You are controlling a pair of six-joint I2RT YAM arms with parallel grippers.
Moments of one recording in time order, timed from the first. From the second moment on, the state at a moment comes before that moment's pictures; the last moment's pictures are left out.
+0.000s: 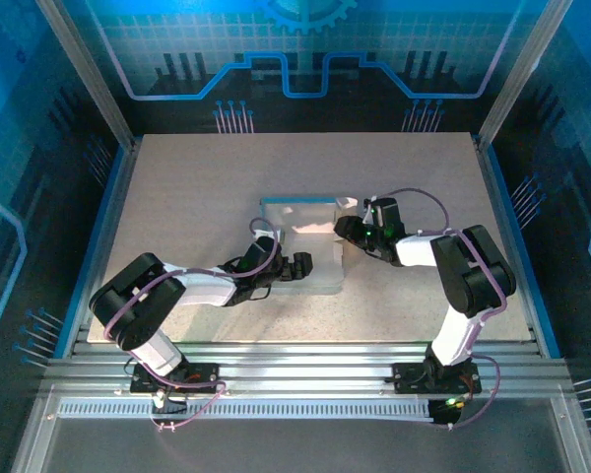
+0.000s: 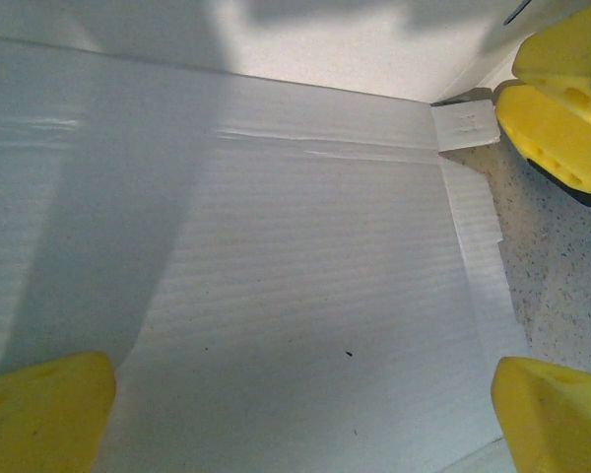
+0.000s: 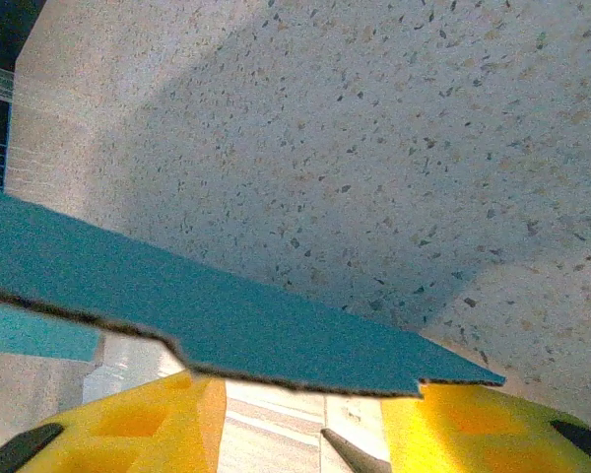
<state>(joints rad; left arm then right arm) -0.70 1.62 0.59 0.34 -0.04 -0.75 0.31 1.78 0.76 0.34 -0.33 0.76</state>
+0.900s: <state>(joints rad) -0.70 1.62 0.59 0.34 -0.04 -0.75 0.34 1.78 0.72 0.42 -0.32 0.77</state>
